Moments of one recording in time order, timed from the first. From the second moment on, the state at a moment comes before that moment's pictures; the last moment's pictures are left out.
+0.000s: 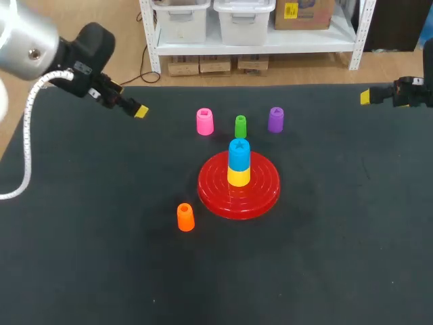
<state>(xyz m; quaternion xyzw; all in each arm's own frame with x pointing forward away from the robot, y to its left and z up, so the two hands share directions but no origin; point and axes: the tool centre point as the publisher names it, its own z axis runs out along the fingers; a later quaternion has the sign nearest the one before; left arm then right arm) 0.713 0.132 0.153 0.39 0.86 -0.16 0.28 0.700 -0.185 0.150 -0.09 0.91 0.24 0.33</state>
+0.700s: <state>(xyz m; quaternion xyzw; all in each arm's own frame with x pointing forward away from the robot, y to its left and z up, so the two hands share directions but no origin) 0.696 0.176 0.166 0.39 0.86 -0.14 0.29 0.700 -0.185 0.150 -0.09 0.91 0.24 0.33</state>
